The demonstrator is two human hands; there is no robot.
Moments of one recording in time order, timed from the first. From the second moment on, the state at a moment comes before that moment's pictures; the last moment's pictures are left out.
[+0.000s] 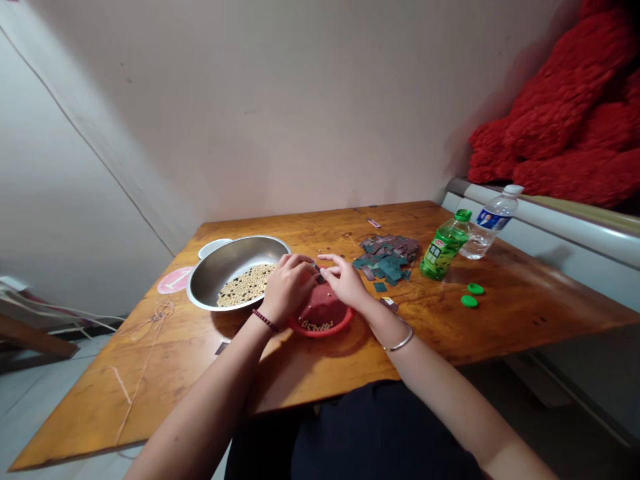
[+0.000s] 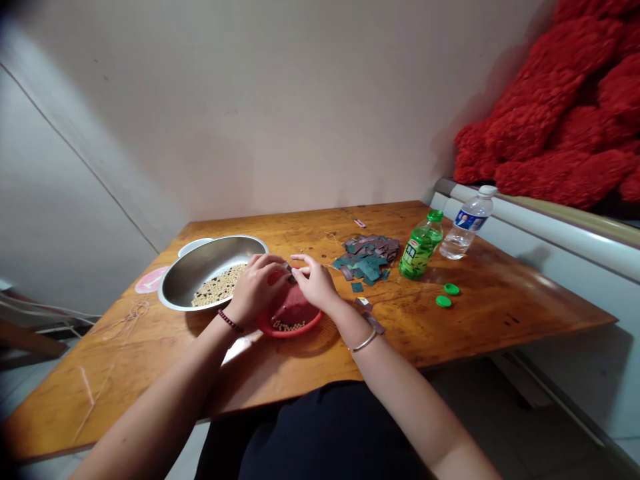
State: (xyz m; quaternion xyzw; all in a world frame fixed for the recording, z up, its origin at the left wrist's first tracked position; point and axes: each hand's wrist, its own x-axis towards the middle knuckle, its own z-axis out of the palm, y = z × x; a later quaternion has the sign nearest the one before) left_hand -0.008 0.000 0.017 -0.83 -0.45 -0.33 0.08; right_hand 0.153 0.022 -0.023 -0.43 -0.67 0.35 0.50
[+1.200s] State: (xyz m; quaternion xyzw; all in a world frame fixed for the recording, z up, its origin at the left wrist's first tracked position) left_hand -0.002 -0.002 0.007 -0.78 -0.49 -0.37 0.11; right_hand 0.151 0.033 -0.033 -0.40 -0.66 0.39 0.51
